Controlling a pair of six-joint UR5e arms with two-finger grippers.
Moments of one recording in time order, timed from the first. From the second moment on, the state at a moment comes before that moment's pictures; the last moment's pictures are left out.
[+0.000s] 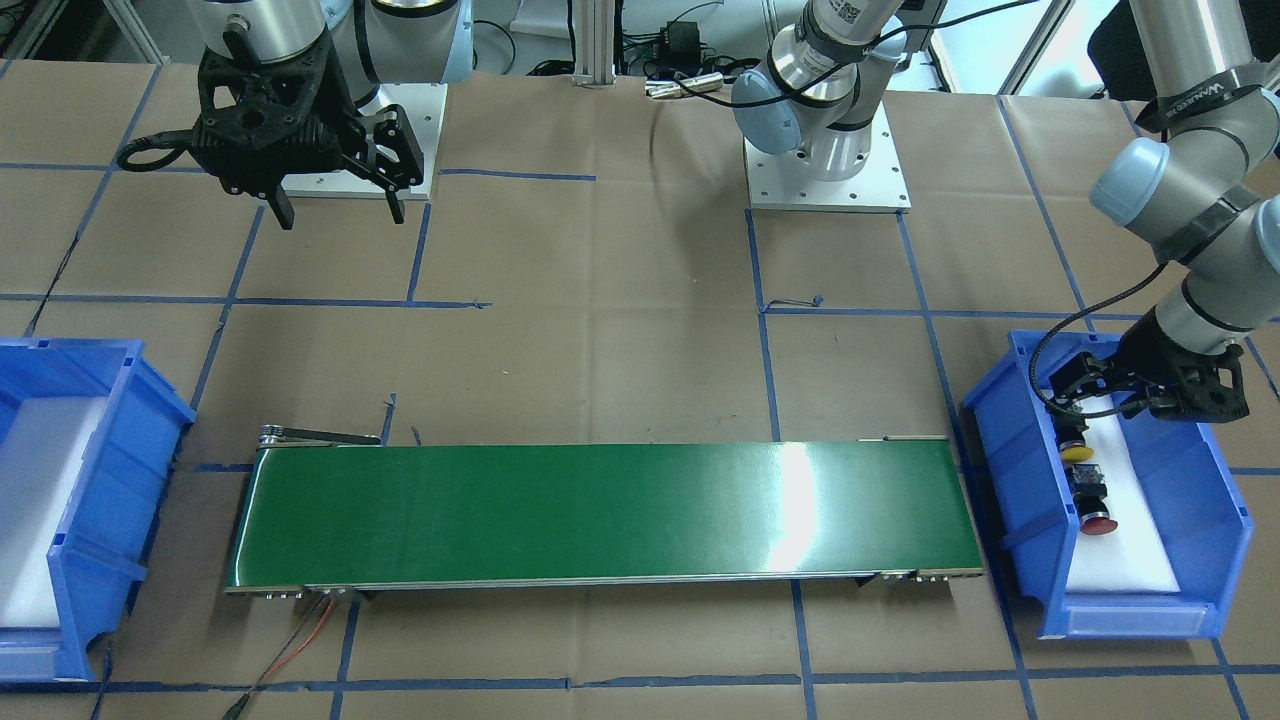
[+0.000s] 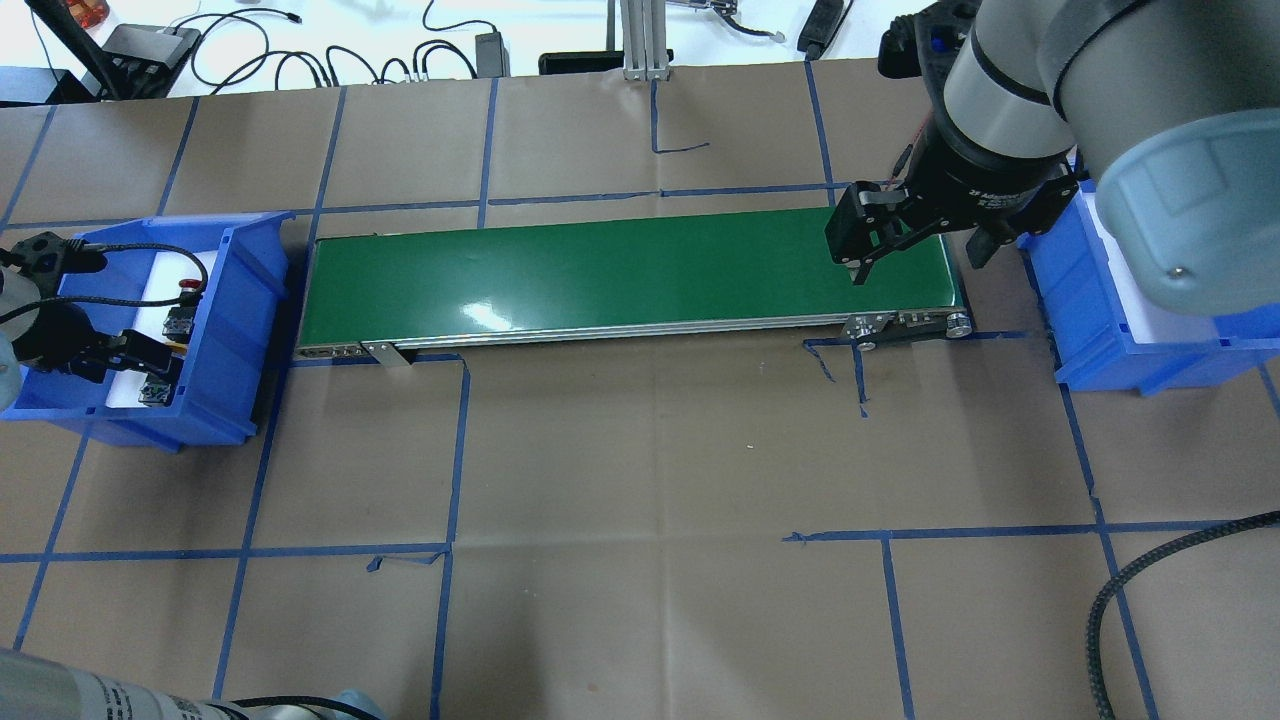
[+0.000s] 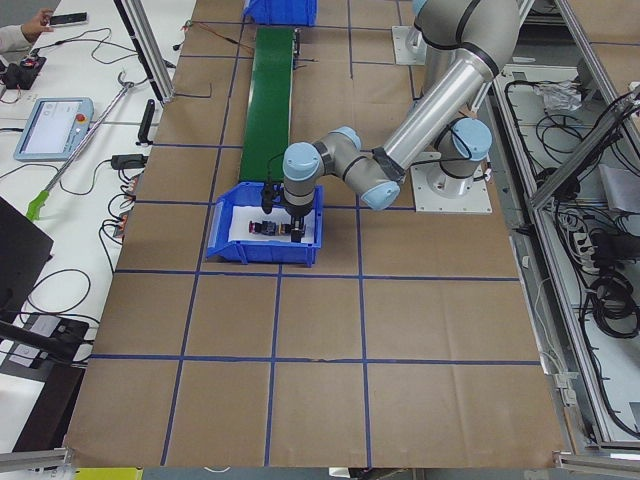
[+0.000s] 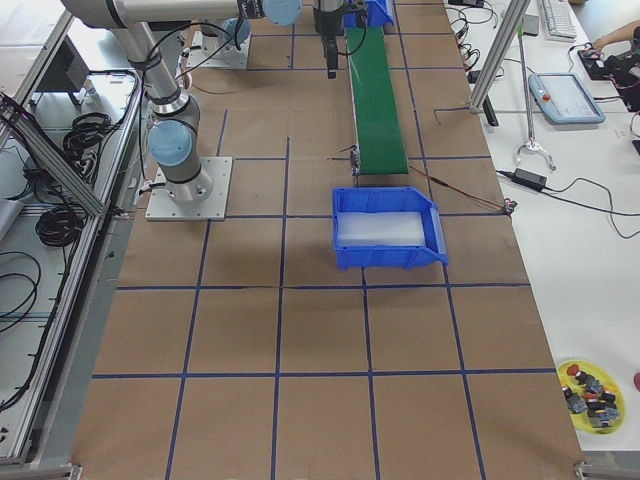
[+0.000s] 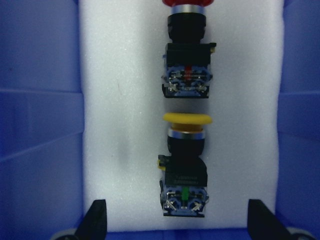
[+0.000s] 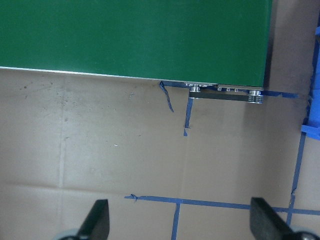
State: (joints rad) left arm -0.89 -1.86 -1.94 -0.86 1.52 0.73; right arm 1.65 -1.66 1.67 -1.63 -1.57 -0.03
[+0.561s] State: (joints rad) left arm -0.92 -1.91 -1.95 -0.79 1.52 0.73; right arm 1.65 -1.67 1.67 -1.63 -1.57 -0.03
